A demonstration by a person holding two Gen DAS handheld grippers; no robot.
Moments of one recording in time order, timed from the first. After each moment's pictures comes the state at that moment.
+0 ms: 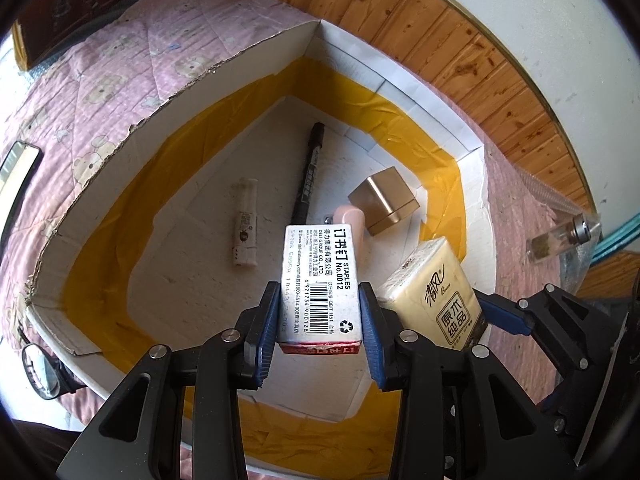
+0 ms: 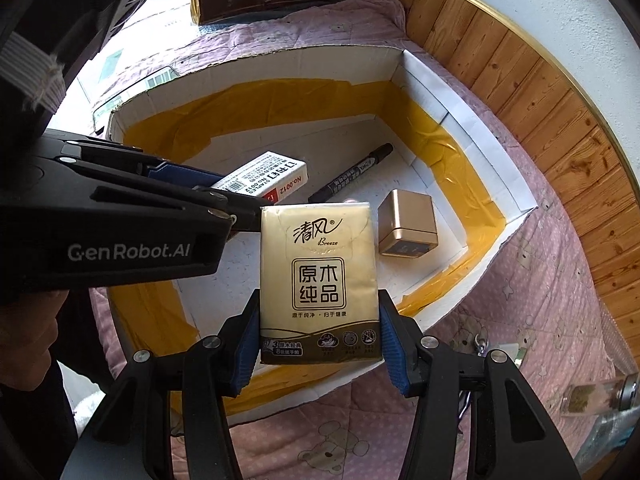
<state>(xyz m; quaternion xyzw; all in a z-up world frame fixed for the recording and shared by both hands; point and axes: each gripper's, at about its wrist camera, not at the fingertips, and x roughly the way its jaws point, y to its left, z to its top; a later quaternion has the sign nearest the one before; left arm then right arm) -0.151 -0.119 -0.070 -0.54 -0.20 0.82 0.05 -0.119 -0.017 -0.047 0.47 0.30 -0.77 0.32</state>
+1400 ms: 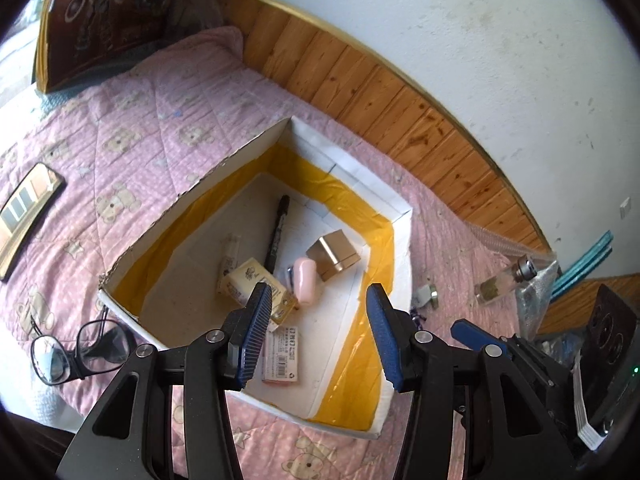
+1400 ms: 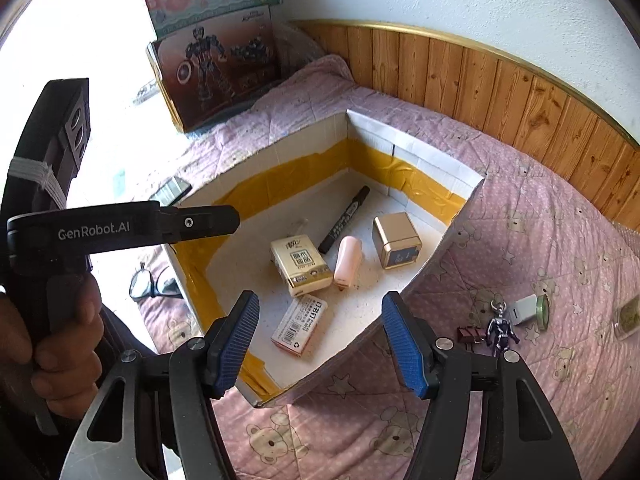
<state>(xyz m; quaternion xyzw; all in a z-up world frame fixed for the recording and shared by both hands) -0.091 -0.132 0.006 -0.40 -0.25 0.88 0.08 -0.089 0.042 0.017 0.41 0.09 -0.85 0.31</state>
